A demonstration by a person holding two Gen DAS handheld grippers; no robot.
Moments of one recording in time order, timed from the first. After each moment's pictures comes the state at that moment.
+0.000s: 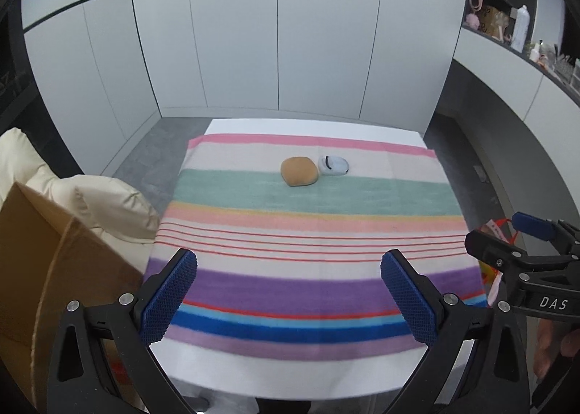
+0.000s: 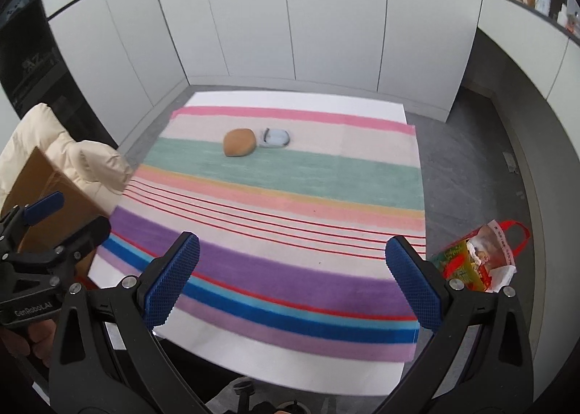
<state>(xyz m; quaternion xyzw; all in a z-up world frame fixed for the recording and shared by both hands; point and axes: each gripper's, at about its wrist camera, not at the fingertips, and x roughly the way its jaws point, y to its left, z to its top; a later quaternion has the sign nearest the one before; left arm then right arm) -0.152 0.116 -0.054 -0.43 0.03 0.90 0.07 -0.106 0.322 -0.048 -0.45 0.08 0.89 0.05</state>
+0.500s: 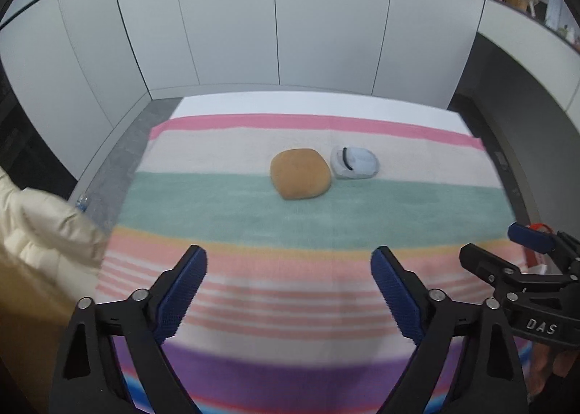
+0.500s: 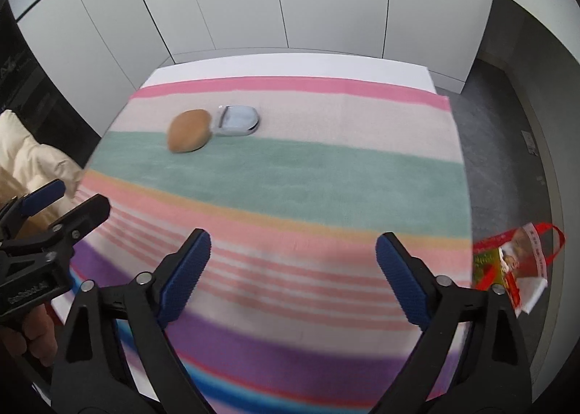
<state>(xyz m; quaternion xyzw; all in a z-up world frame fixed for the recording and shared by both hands) -0.283 0.152 -0.157 -0.47 0.04 0.88 0.06 -0.213 0.363 -0.157 -0.50 0.10 0.86 0.05</state>
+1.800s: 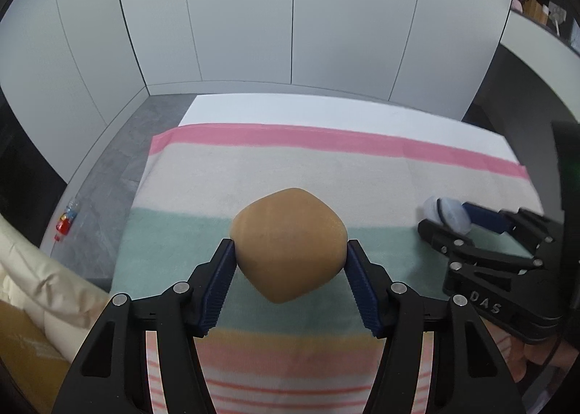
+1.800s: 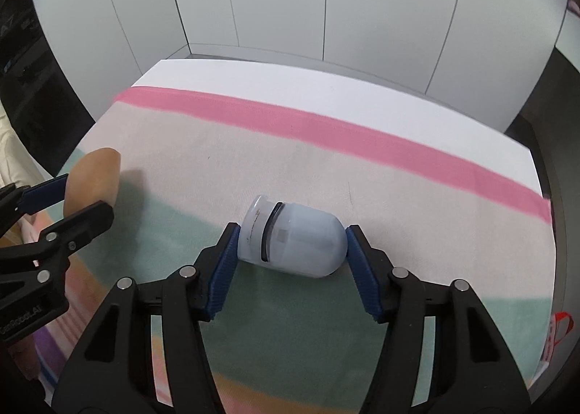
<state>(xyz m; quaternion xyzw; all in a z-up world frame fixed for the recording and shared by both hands) -0.364 0.086 -0.190 -0.47 0.02 0.88 0.07 -0.365 0.291 -0.219 -0.49 0.03 0.87 0.01</state>
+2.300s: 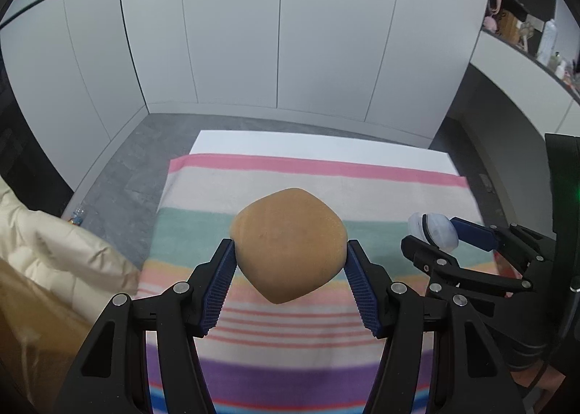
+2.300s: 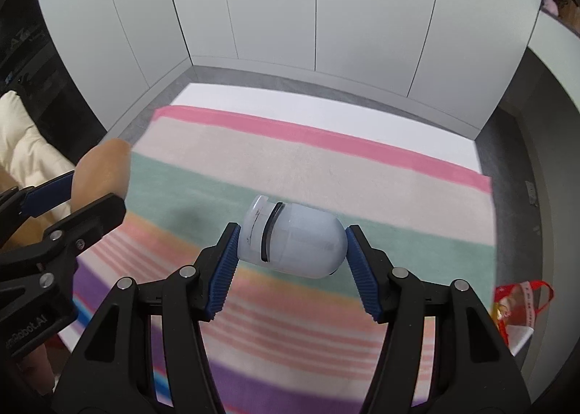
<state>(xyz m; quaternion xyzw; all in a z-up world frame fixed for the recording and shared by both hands) -0.274 0.100 -0.085 -0.44 0.01 0.89 0.08 -0.284 0.276 -0.116 -0.48 0.04 0.88 0.03</state>
